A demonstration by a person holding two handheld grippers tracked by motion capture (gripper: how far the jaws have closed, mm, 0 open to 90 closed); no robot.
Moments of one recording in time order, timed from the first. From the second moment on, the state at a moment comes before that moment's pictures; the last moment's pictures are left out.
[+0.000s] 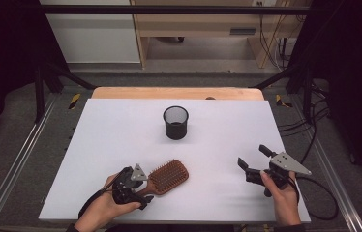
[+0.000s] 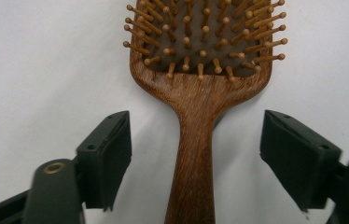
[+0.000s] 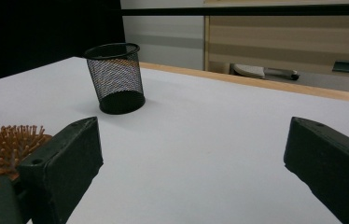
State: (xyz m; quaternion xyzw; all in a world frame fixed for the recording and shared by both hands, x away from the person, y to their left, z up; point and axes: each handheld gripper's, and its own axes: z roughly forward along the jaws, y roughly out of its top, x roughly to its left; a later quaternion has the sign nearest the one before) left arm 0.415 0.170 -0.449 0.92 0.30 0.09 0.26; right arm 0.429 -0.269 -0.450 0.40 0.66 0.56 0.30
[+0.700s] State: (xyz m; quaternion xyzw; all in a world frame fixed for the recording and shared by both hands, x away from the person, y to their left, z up) left arm 0.419 0.168 -0.453 0.93 0.28 0.06 0.23; right arm 0.429 -0.269 -0.450 0.40 0.66 0.56 0.30
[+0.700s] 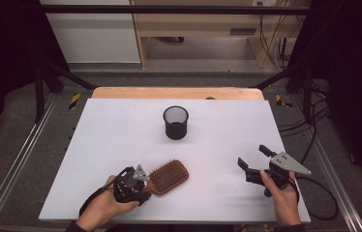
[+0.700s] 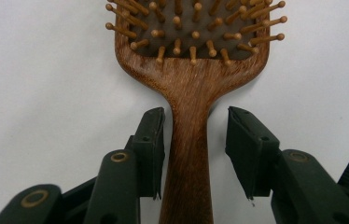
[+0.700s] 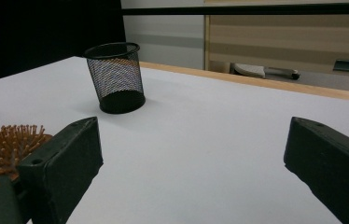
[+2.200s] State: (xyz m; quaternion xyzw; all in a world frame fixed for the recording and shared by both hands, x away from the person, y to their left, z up) left arm 0.422 0.168 -0.452 0.89 0.30 0.15 0.31; right arm 0.428 -0.265 -0.449 0.40 0.66 0.57 0.29
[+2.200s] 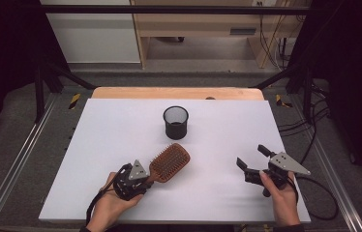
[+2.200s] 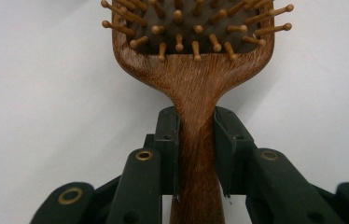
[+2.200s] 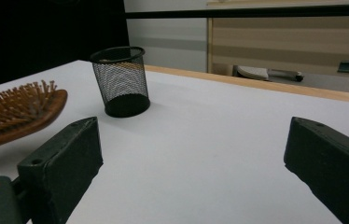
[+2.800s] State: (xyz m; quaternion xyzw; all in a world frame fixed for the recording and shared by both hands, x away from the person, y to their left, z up) left arm 0.419 0.167 -0.452 0.88 0.29 0.15 0.35; right arm 0.425 -0.219 -0.442 0.39 0.66 0.59 0.24
